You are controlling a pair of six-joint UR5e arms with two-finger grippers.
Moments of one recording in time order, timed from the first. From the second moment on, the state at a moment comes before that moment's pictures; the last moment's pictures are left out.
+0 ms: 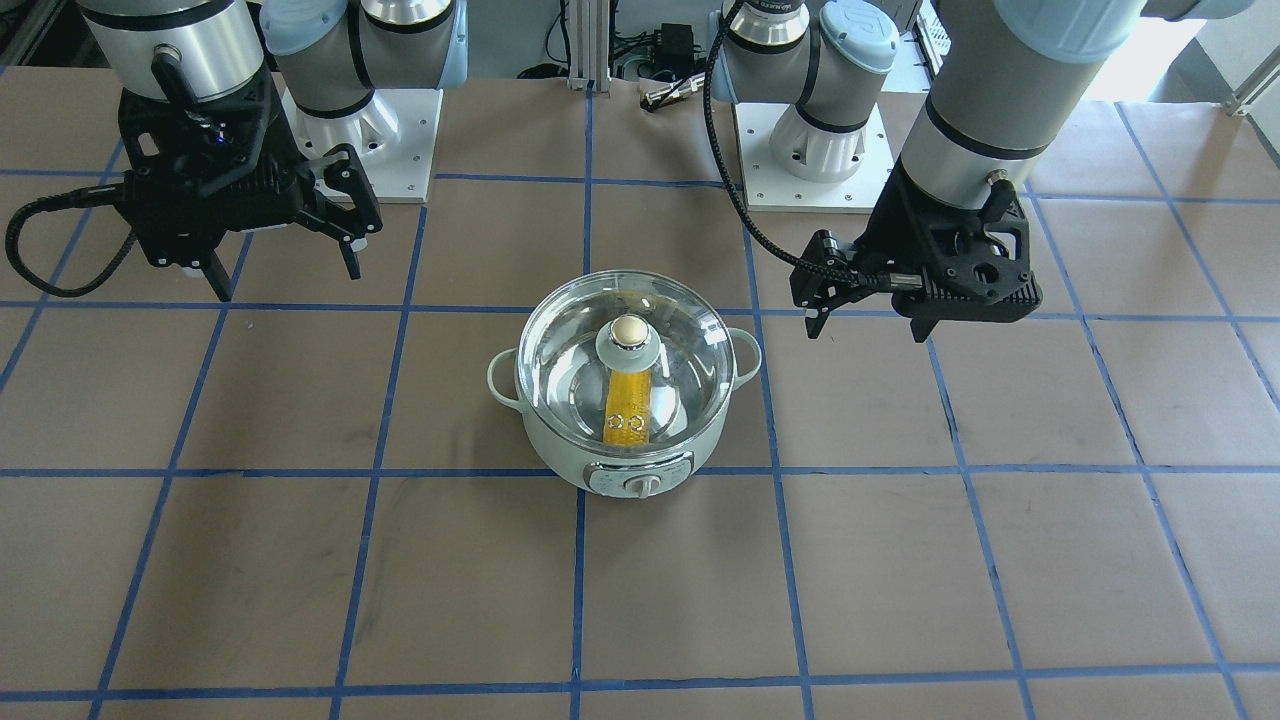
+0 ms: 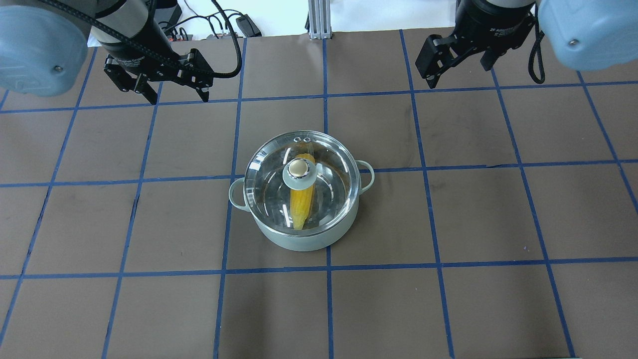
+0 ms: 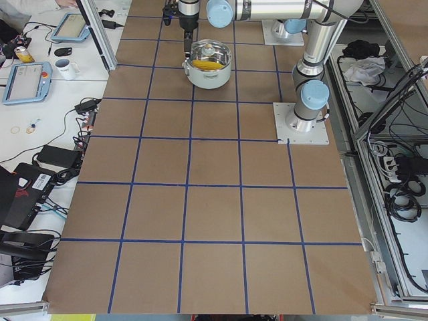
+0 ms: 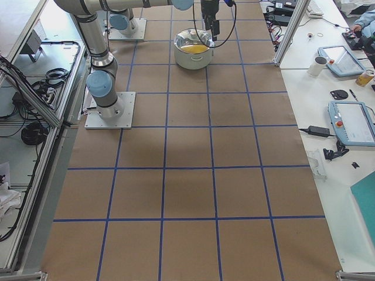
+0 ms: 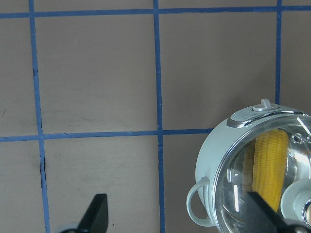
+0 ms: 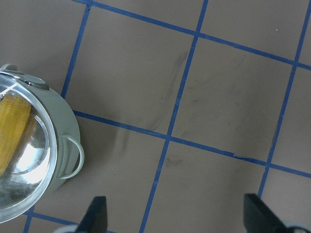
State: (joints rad) left arm -1.57 -1.66 -1.52 -1.46 1.55 0.02; right arm 1.62 -1.53 1.48 -1.66 -1.60 -0.23
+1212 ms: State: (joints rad) left arm -1.57 -1.66 -1.52 -1.46 1.55 0.01; right arm 1.61 -1.53 1.48 -1.64 -1.59 -0.23
